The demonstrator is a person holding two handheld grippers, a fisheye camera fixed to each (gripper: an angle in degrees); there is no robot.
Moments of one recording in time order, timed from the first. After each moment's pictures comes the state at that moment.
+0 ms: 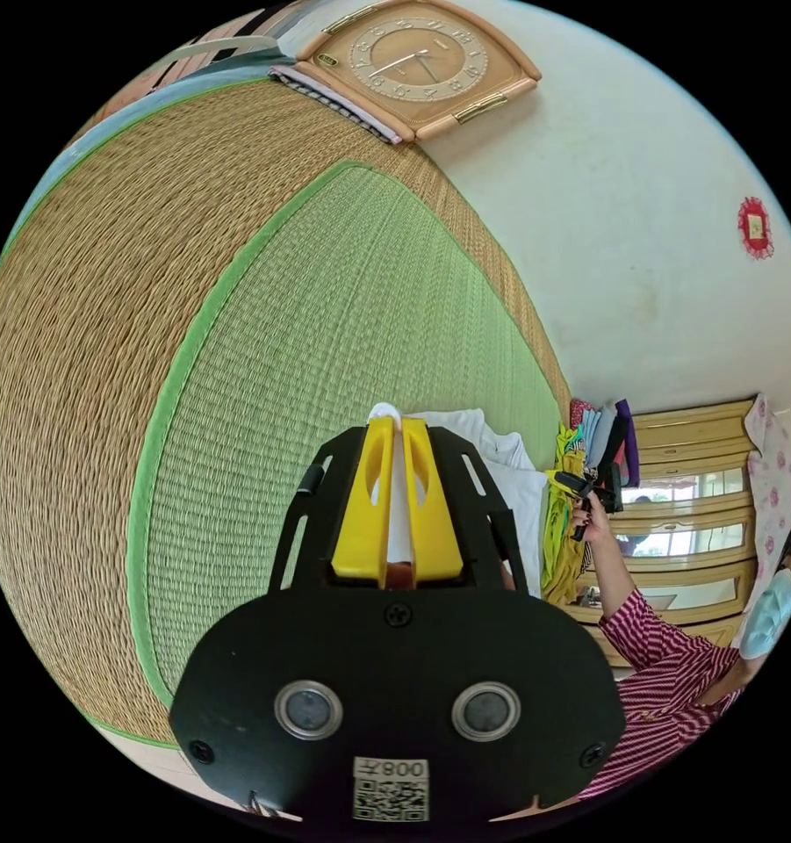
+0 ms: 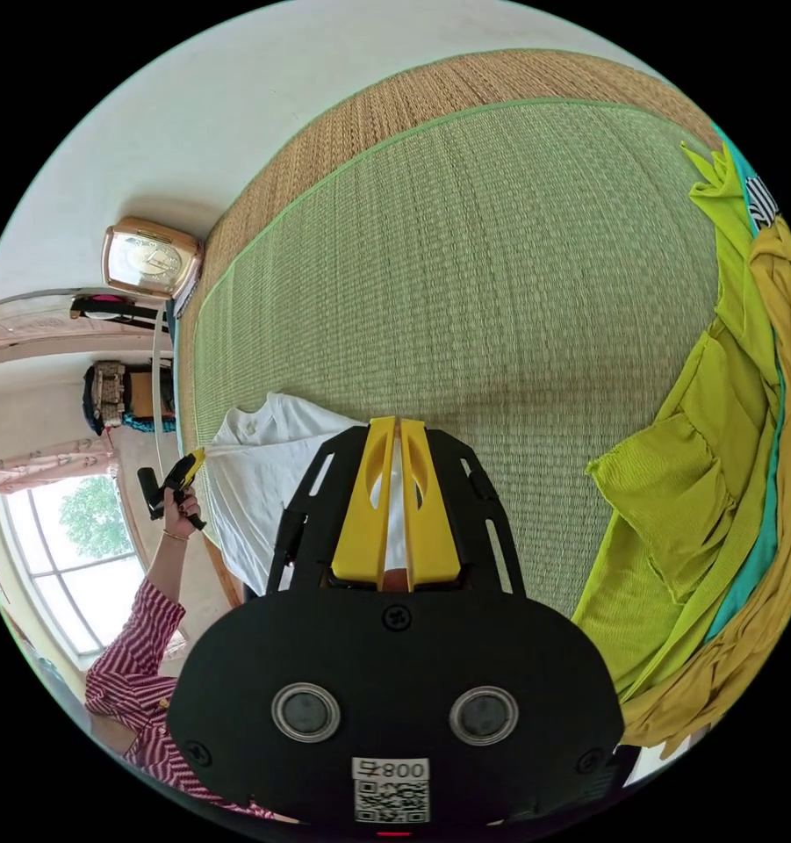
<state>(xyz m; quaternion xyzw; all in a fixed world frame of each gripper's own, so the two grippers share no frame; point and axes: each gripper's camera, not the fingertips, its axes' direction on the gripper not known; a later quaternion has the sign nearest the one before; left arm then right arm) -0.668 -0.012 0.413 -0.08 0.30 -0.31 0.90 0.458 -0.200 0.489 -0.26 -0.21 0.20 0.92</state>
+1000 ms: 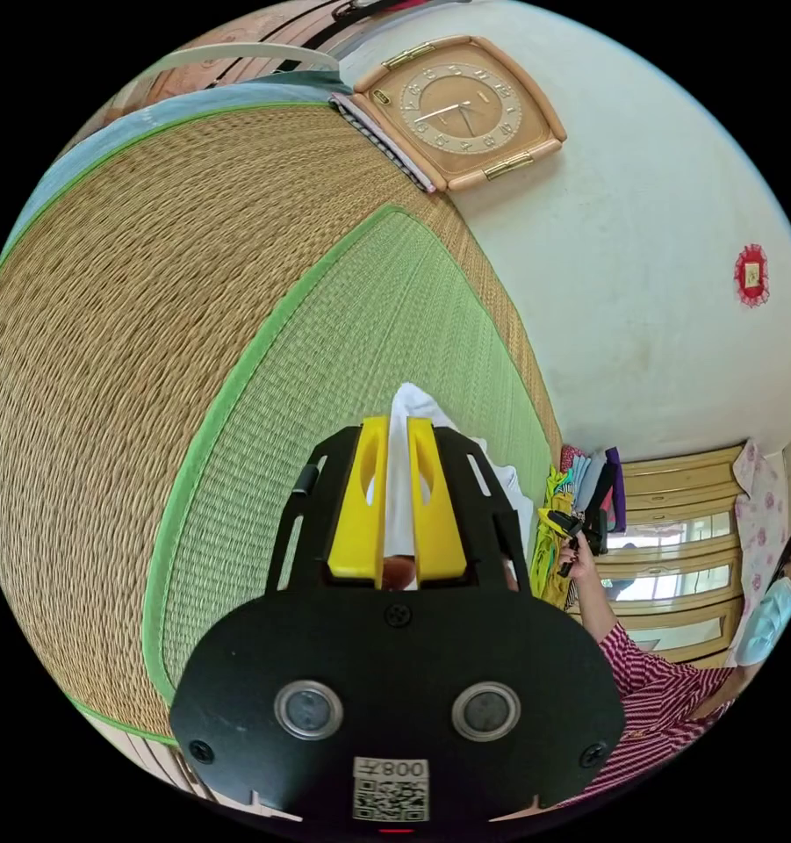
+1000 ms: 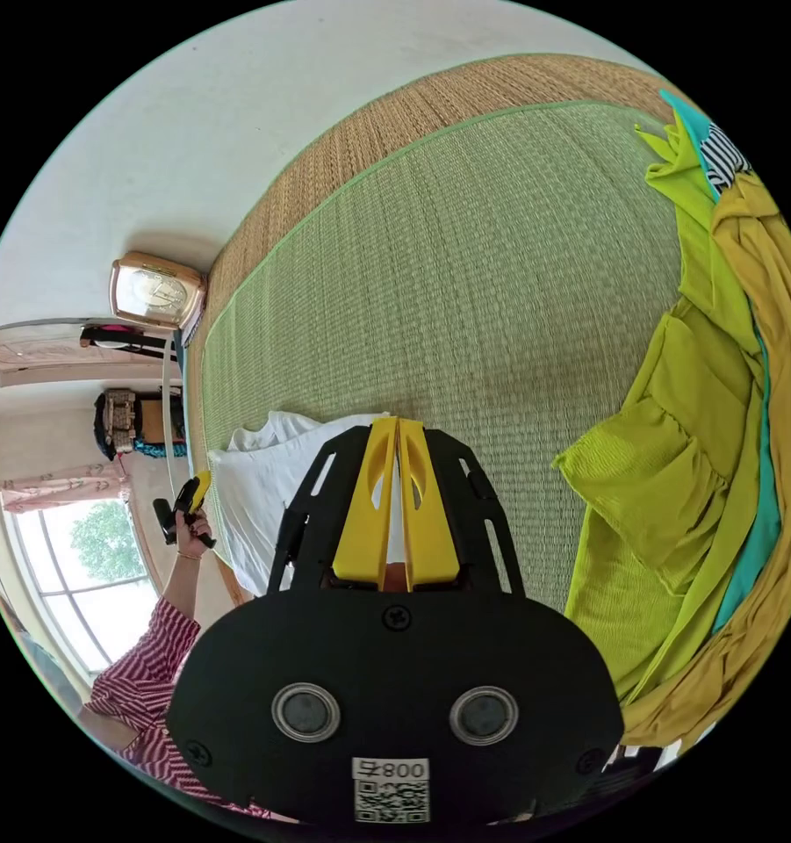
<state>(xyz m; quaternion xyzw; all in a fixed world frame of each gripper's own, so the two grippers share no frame) -0.706 0.040 0.402 -0.06 0.27 -0.37 0.89 0.473 -0.148 0.493 -0.24 -0.20 0.24 0.92</state>
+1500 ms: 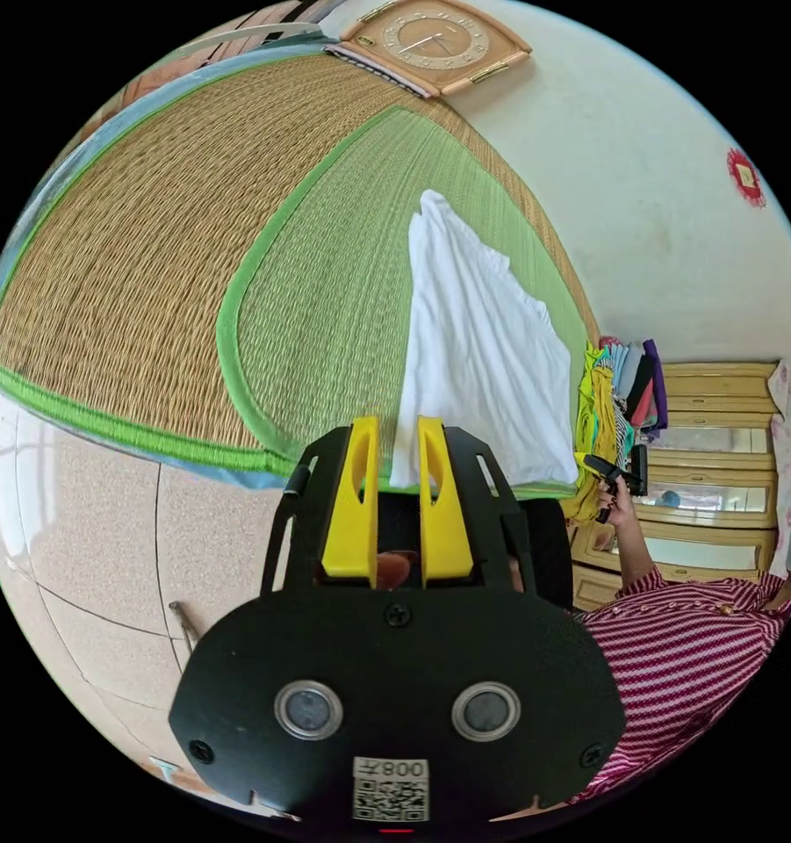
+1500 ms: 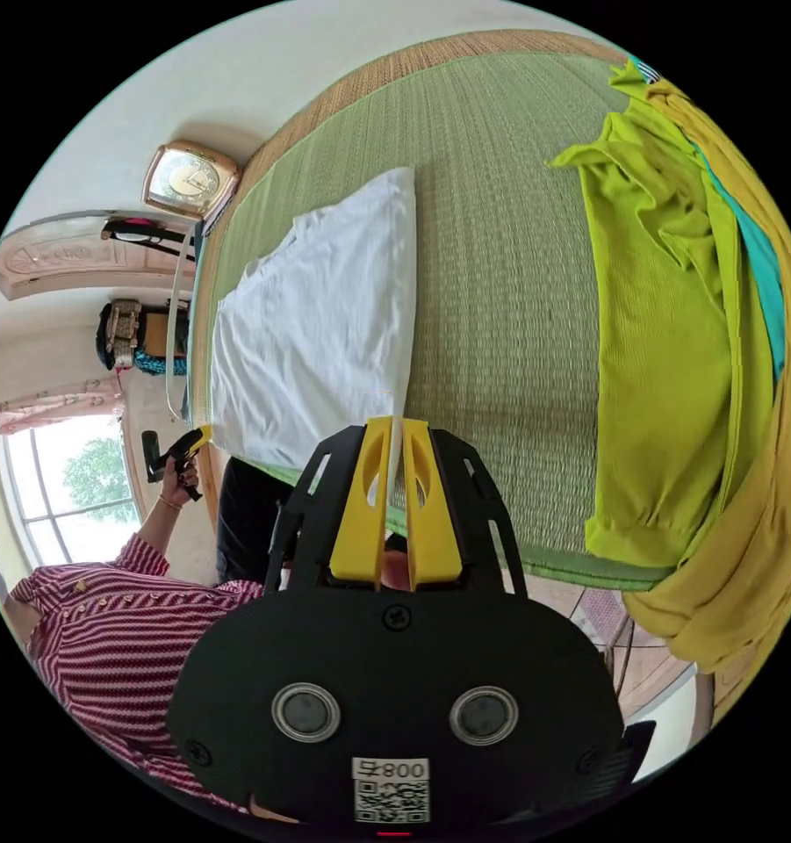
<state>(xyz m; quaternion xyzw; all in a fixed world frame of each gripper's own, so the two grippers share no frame) -0.637 0.172 0.306 -0.20 0.23 -0.28 0.91 0.408 0.039 0.386 -0.29 -0.23 0.17 0.91</state>
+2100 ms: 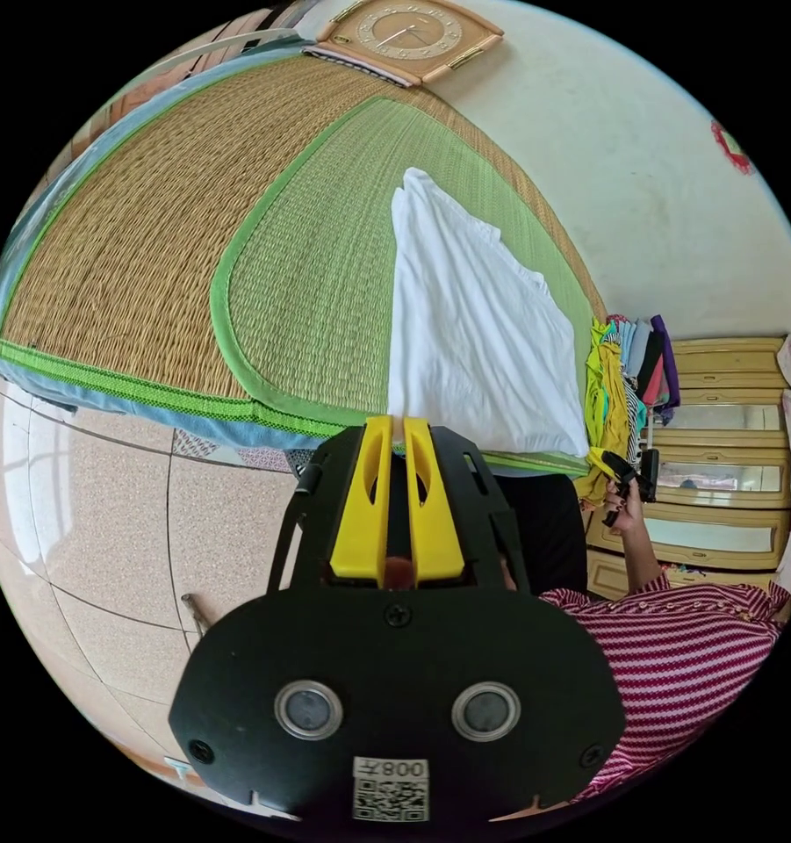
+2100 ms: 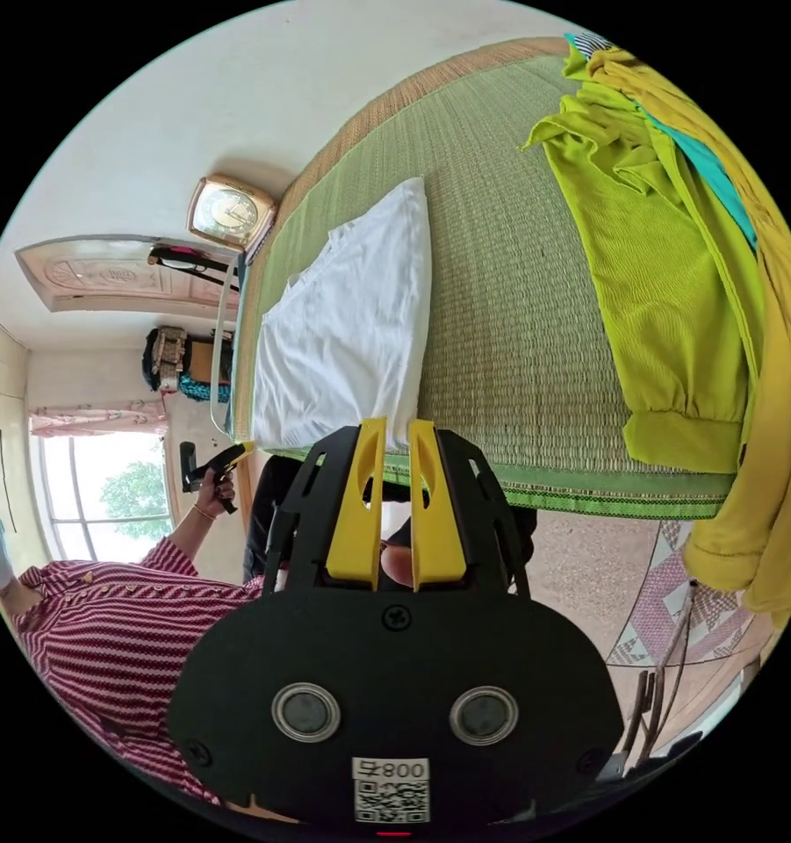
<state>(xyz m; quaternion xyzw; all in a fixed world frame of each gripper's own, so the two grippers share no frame) -0.620 0.180 0.280 -0.20 0.22 -0.26 0.92 0.408 0.112 0.333 -0.21 -0.30 0.22 0.91</state>
